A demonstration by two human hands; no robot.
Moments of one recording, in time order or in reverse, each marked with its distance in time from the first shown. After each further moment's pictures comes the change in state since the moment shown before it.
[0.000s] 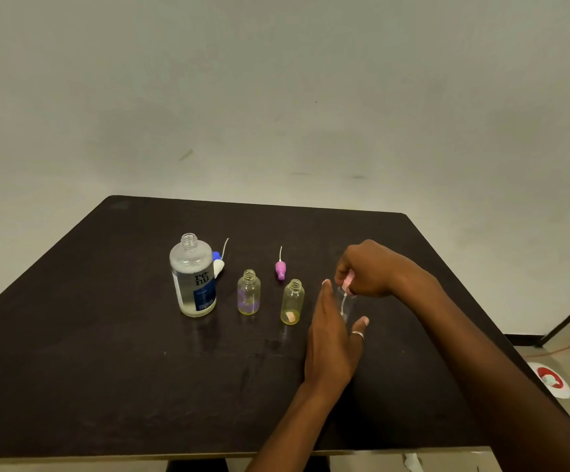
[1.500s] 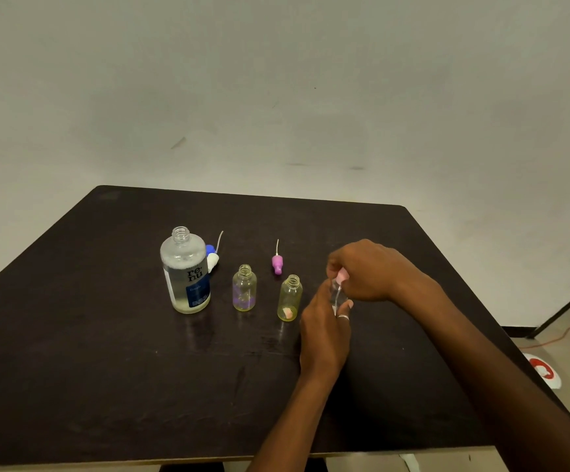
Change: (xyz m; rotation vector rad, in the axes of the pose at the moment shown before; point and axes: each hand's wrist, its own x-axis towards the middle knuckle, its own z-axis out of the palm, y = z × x) left_hand 0.020 -0.016 0.011 -0.089 0.116 0.017; right_hand -0.010 -0.015 0.001 -0.076 0.030 0.004
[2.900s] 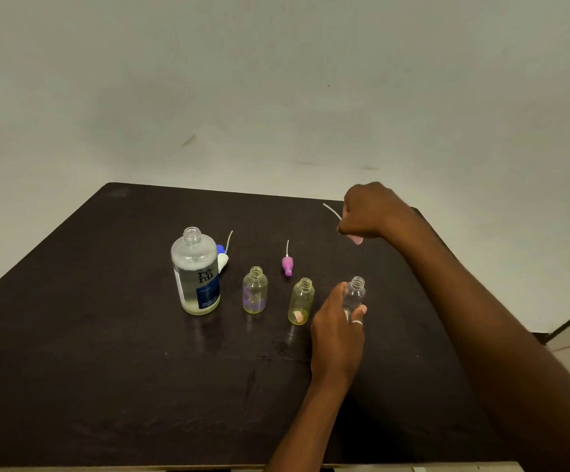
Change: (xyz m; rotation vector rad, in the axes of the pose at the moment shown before) left_hand 0.000 -0.001 0.000 -0.033 0.017 -0.065; right_hand 0.063 0.003 -0.054 0.064 0.116 0.229
